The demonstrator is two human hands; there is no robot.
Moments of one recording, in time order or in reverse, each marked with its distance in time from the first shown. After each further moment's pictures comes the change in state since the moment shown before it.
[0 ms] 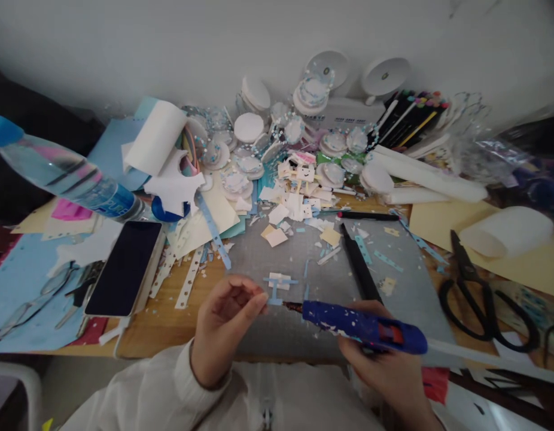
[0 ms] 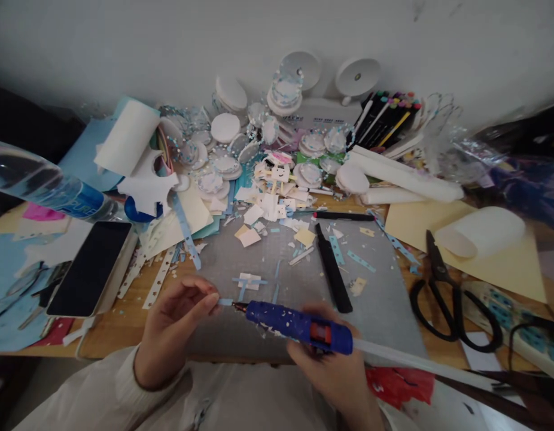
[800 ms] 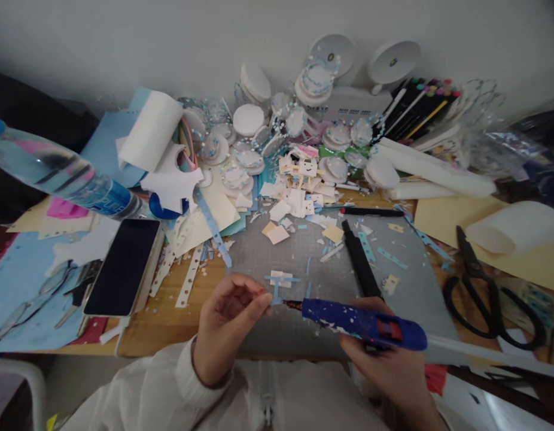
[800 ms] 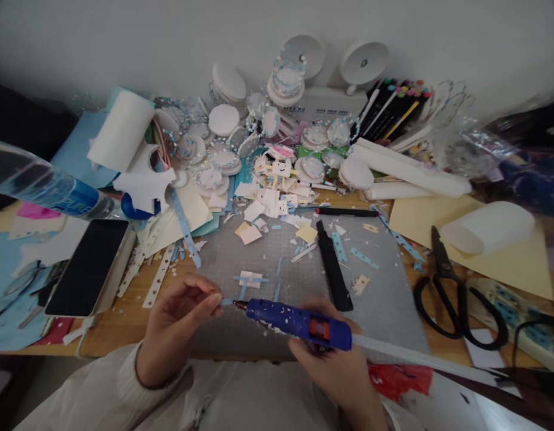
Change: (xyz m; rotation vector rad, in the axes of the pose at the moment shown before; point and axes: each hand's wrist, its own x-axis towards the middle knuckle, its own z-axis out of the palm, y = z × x) left_hand 0.002 -0.002 -0.001 -0.058 -0.056 -0.070; right_hand 0.008 0.010 -0.006 -0.126 -0.054 -0.122
